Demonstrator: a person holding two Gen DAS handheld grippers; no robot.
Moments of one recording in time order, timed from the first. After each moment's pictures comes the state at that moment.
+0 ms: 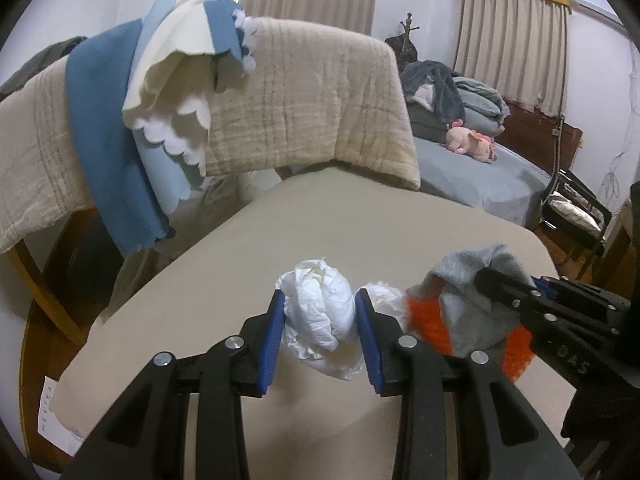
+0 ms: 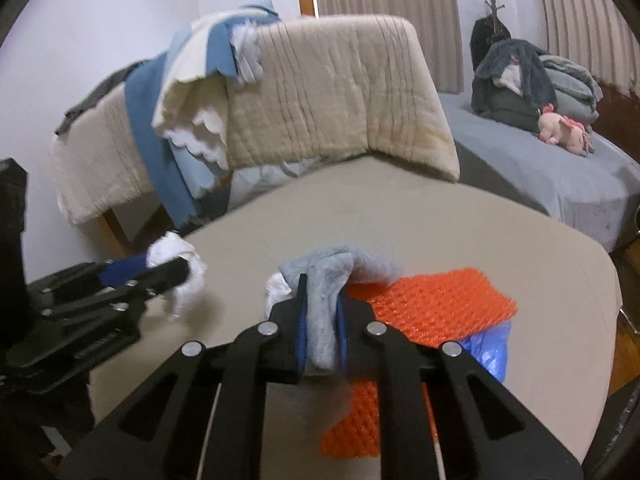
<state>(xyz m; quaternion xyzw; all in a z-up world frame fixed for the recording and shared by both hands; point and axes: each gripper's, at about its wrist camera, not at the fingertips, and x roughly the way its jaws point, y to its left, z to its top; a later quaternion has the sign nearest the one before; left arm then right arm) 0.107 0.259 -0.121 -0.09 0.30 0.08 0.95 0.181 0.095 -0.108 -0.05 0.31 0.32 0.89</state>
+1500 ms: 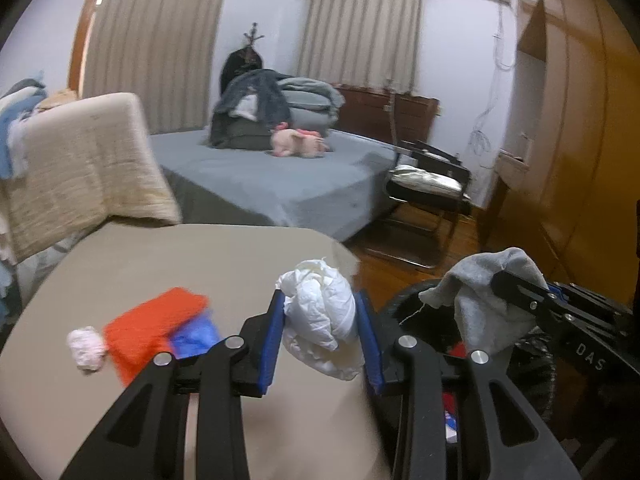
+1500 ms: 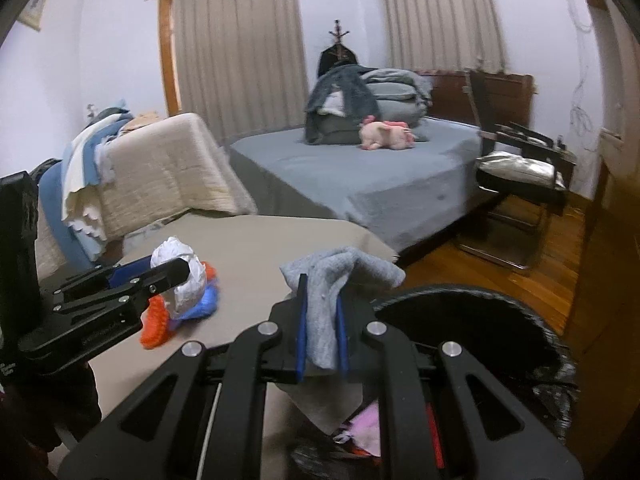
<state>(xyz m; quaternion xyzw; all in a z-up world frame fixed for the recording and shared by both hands) 0.102 -0.020 -0.054 -0.03 0.27 -0.17 0.95 0.075 -0.212 -0.040 0.02 0.26 0.08 0.96</state>
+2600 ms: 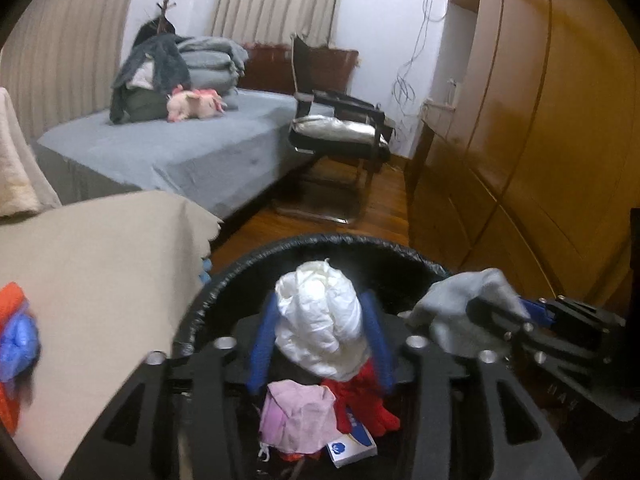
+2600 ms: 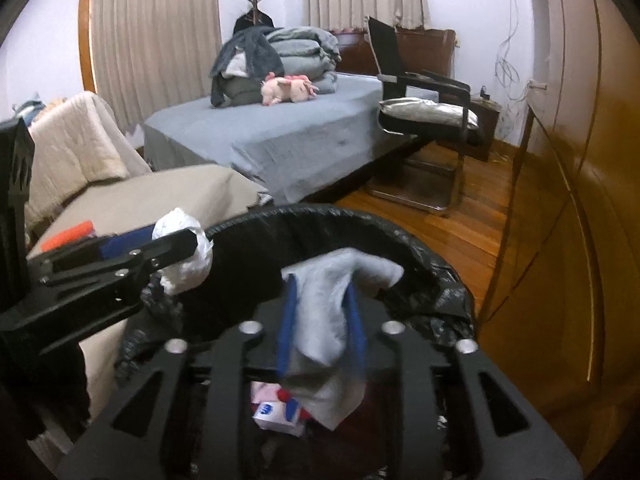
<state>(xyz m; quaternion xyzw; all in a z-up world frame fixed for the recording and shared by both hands) 0.125 -0.183 -0.113 0.00 0.32 -0.31 0.90 0.052 -0.335 -0.111 0.03 0.33 -0.06 0.94</state>
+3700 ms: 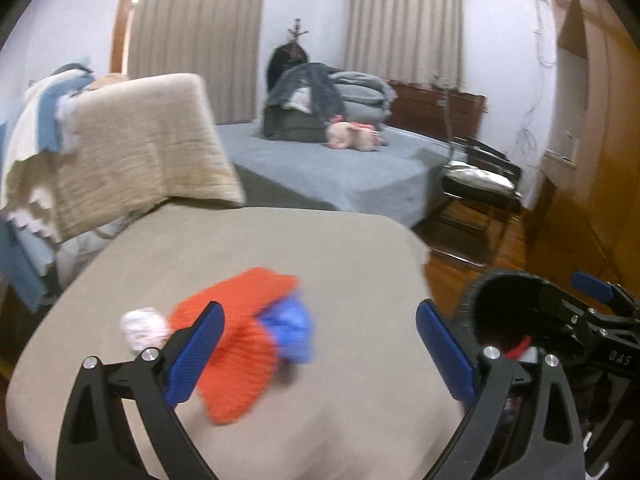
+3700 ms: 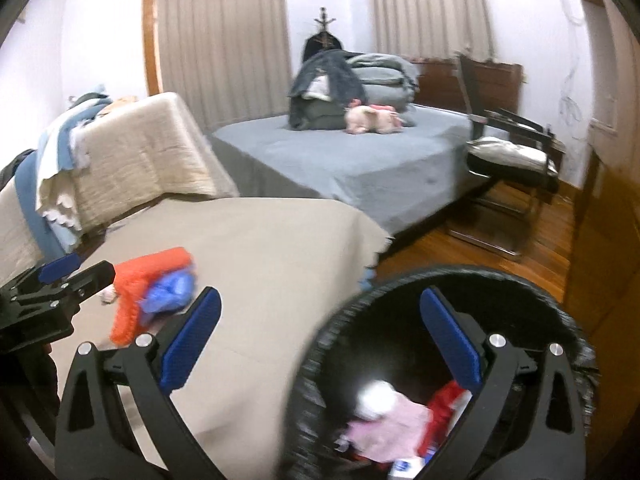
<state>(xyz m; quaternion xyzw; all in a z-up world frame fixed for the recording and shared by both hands) 0.110 0.061 -0.080 -0.02 0.28 -0.07 0.96 0.111 -0.176 -0.079 0.02 0.28 0.06 0.96</state>
